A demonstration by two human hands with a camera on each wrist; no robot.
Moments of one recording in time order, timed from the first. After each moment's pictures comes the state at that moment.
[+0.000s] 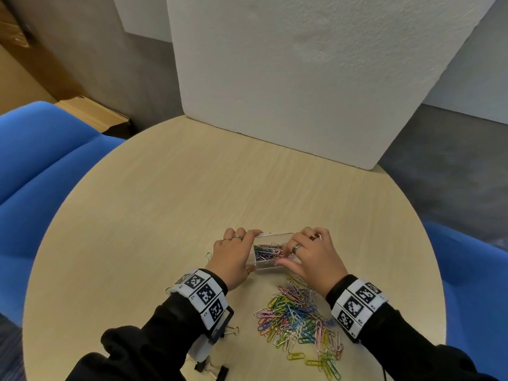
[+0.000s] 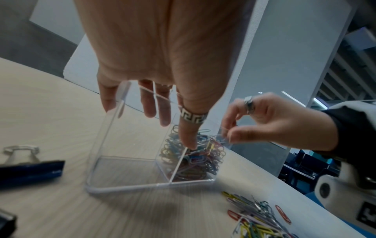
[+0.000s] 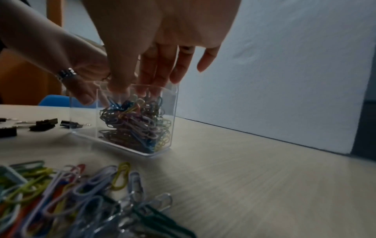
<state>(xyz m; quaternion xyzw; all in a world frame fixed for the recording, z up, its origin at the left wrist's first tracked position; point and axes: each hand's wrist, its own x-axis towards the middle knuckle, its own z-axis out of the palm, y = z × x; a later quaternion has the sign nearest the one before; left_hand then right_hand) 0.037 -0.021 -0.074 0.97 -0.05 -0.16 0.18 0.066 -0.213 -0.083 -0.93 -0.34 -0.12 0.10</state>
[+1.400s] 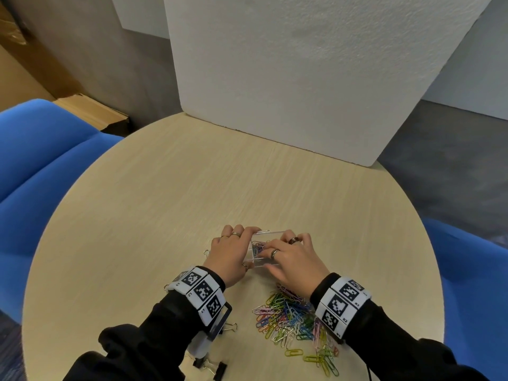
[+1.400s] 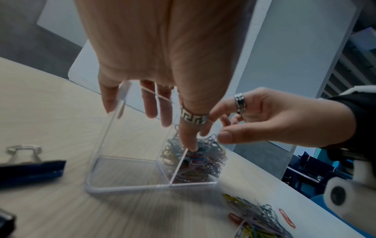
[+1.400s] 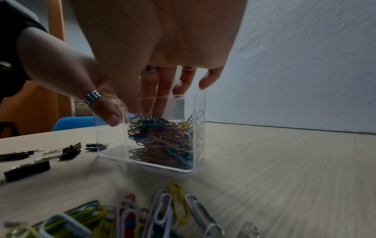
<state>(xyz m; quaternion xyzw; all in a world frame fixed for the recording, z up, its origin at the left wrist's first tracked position) 0.036 -0.020 -0.078 0.97 -0.05 -0.15 0.18 0.053 -0.187 -0.090 -0.93 -0.36 -0.04 0.06</state>
